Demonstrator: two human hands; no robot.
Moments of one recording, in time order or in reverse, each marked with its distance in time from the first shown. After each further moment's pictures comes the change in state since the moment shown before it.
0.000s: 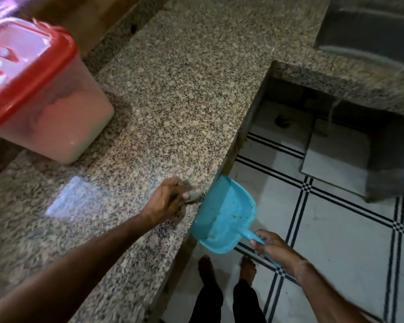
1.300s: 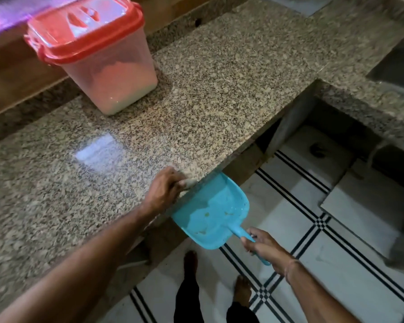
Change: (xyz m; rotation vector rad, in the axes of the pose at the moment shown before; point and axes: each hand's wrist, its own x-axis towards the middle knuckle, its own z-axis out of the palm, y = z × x) left_hand -0.062 0.048 0.051 0.102 0.296 -0.352; right_hand -0.003 -0.008 -0.046 -0.211 -0.218 -0.168
